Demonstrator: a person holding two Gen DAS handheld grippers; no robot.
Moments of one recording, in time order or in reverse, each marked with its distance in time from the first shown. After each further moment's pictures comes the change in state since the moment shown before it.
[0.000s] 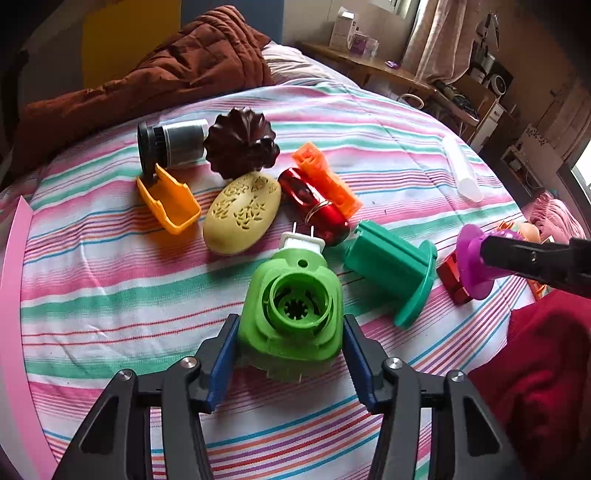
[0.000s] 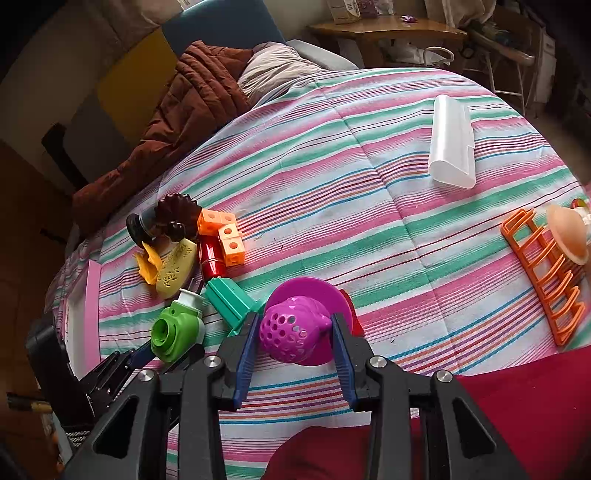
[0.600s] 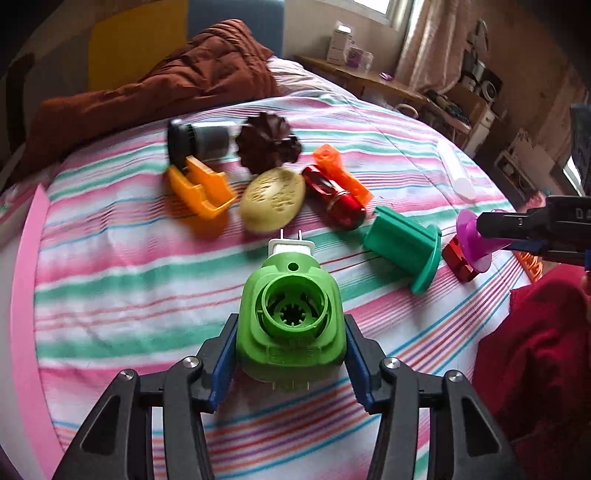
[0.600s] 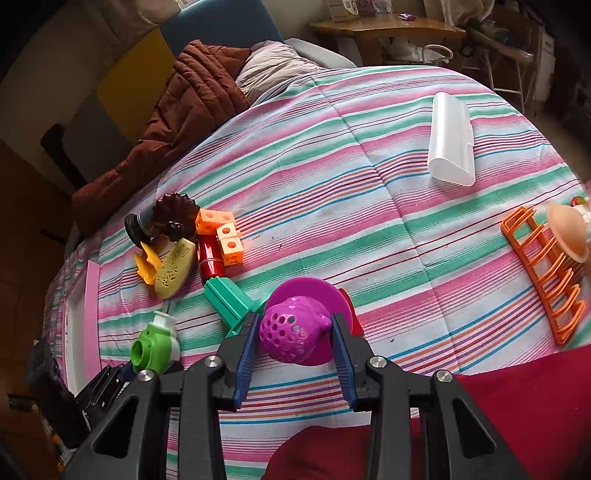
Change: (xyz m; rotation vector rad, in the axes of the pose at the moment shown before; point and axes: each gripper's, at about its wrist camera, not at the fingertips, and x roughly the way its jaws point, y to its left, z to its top) left arm -0.018 0.033 -0.028 -0.004 -0.068 -0.021; right arm 0.002 -0.003 0.000 0.006 0.003 0.000
